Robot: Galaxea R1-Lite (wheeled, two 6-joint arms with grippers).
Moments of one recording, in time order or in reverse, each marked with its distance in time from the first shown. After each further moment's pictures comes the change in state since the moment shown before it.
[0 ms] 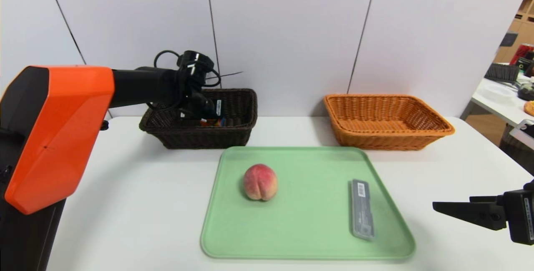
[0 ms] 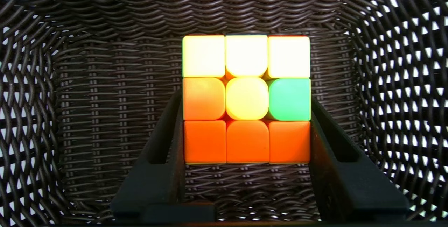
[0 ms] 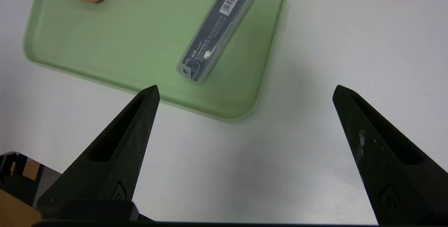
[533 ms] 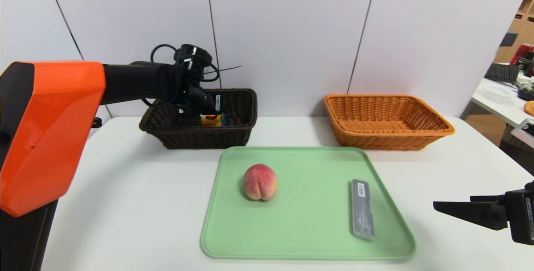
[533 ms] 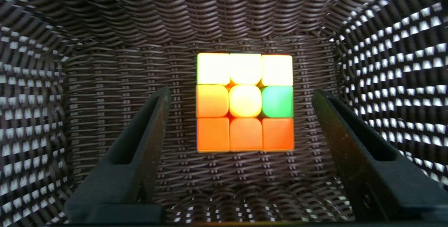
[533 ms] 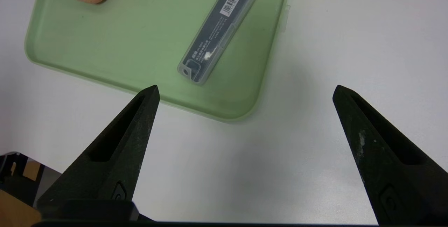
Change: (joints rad) left arm 0.000 -0.039 0.000 0.006 0.001 0.000; right arm 0.001 -0.005 -0.001 0.000 0.001 -0.001
